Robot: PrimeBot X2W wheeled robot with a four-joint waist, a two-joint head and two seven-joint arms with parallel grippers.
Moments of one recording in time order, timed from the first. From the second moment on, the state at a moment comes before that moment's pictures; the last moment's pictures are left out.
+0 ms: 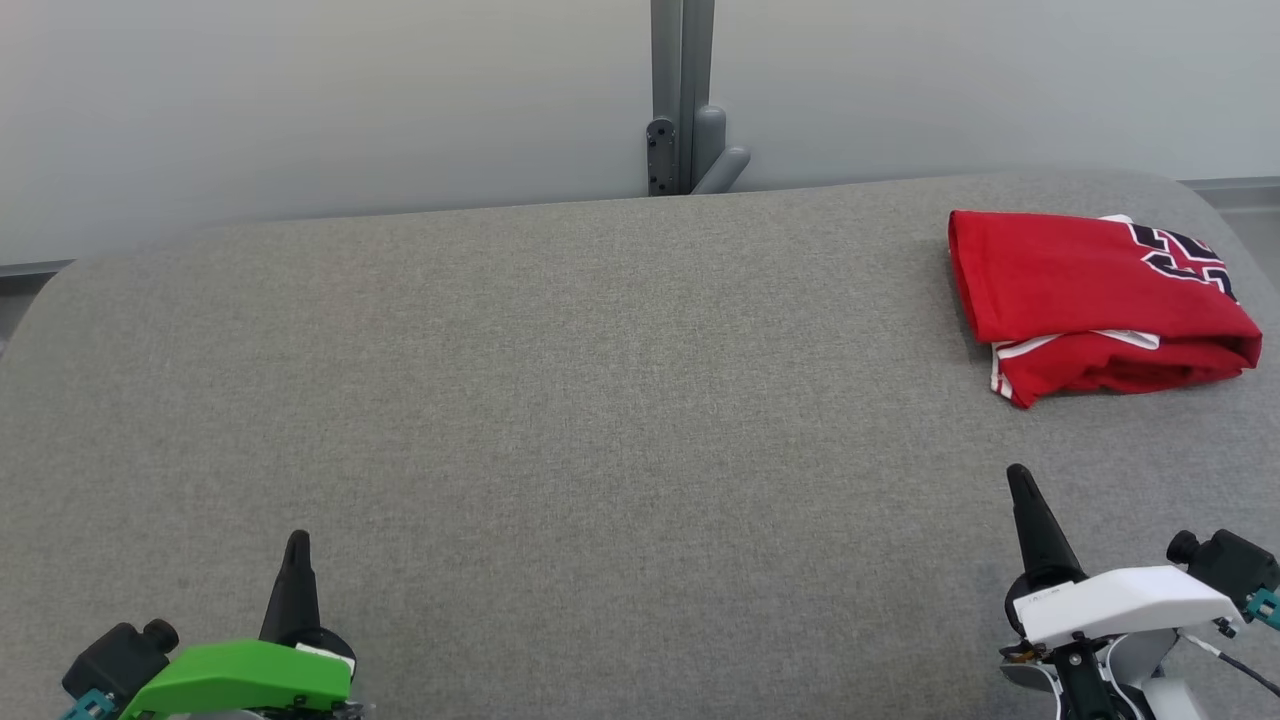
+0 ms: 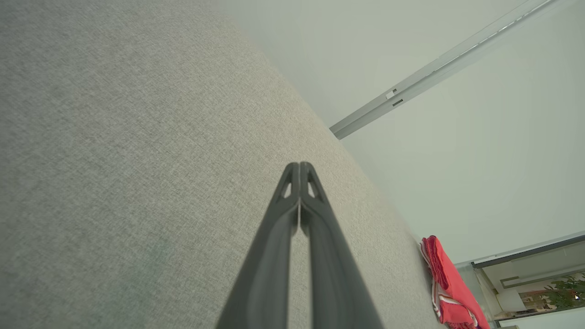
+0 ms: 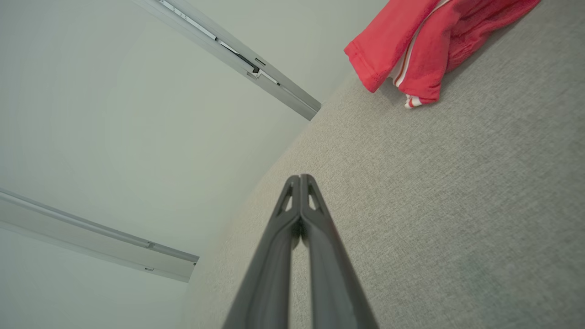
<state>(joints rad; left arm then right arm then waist) 0.01 0.06 0.01 0.22 -0.97 -0.05 -0.06 -0.02 -0.08 0.02 0.19 1.00 0.13 -0.09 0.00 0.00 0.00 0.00</state>
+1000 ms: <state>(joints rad) -0.02 0.05 0.05 0.21 -1.27 -0.09 0.03 -0.03 -0.08 -0.02 0.19 1.31 0.13 -0.02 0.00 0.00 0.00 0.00</state>
